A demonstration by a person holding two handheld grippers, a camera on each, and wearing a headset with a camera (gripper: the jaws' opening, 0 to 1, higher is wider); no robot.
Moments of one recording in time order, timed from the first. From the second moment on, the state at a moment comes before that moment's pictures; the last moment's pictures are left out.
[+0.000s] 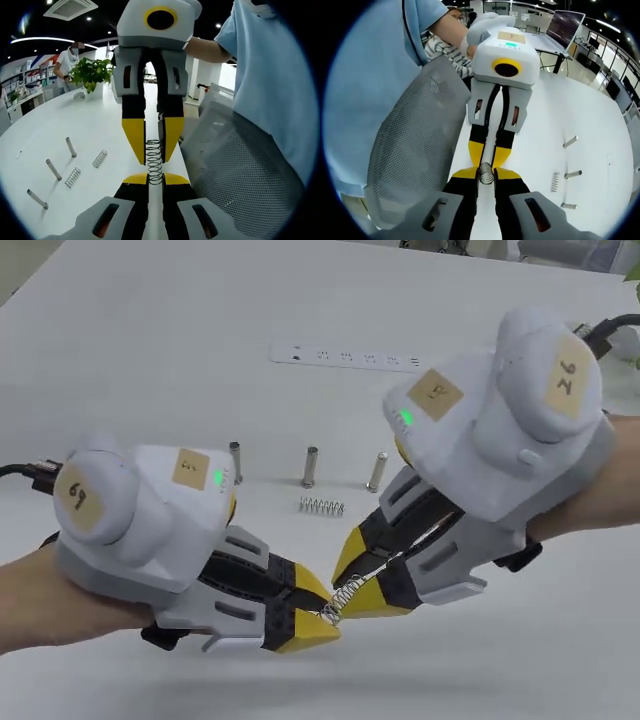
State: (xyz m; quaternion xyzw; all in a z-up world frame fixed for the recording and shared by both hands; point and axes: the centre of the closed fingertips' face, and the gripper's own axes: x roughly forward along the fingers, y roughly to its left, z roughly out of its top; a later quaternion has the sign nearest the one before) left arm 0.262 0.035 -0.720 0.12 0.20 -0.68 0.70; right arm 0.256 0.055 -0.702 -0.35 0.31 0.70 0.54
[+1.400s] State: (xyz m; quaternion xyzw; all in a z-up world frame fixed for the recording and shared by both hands) left arm 0.263 0.032 -0.718 0.12 0.19 -0.67 0.70; right arm 0.258 0.051 -0.710 -0.36 0.32 0.69 0.54
